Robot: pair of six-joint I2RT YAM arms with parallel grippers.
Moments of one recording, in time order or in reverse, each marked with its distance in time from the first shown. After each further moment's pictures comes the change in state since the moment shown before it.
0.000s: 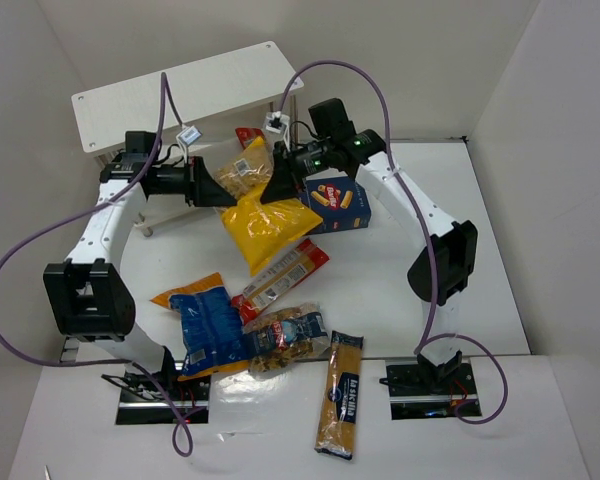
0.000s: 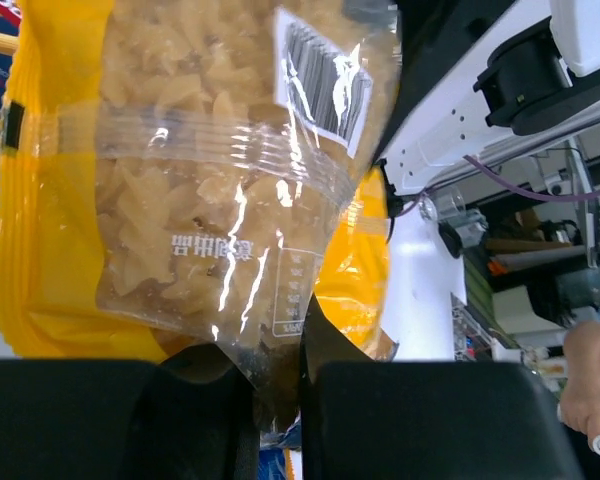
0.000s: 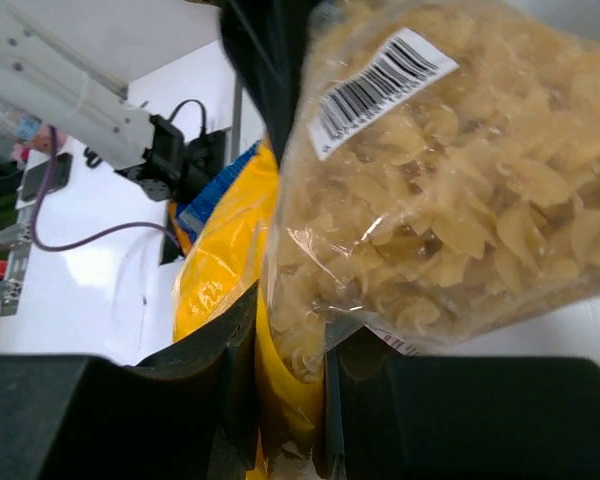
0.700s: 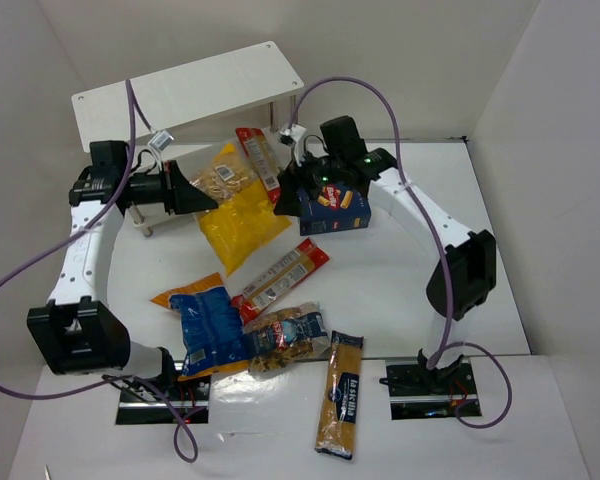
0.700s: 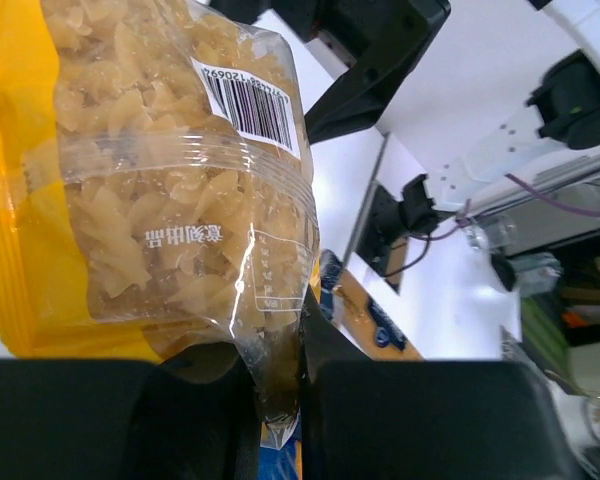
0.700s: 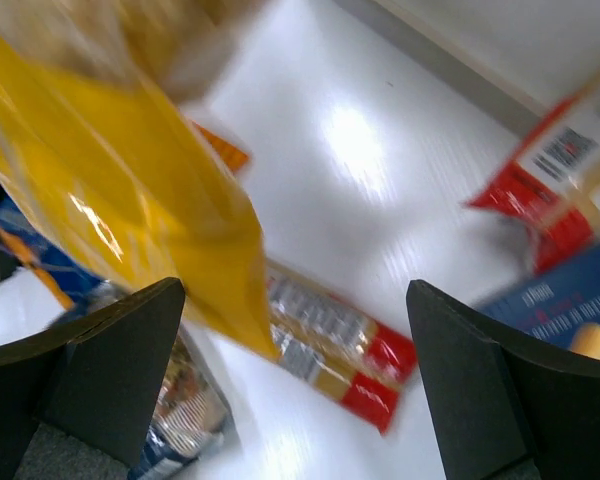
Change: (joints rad) left arm 0.123 -0.194 -0.089 -0.016 -0.050 -0.002; right arm -0.009 -0.137 -0.280 0.142 0.367 -0.057
